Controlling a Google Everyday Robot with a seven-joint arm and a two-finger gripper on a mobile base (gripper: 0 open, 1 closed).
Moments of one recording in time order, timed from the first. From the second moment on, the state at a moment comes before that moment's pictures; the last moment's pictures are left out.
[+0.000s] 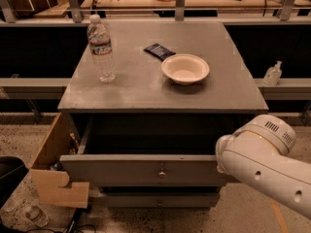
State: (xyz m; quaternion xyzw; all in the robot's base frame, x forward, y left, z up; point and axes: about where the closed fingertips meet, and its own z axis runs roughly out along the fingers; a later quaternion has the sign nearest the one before) arm 0.482 -0.203 0.695 -0.68 0.68 -0.21 0.16
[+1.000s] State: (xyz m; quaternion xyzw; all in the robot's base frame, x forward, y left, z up) arm 0.488 -0.207 0.719 -0.69 0.68 -0.21 0.16
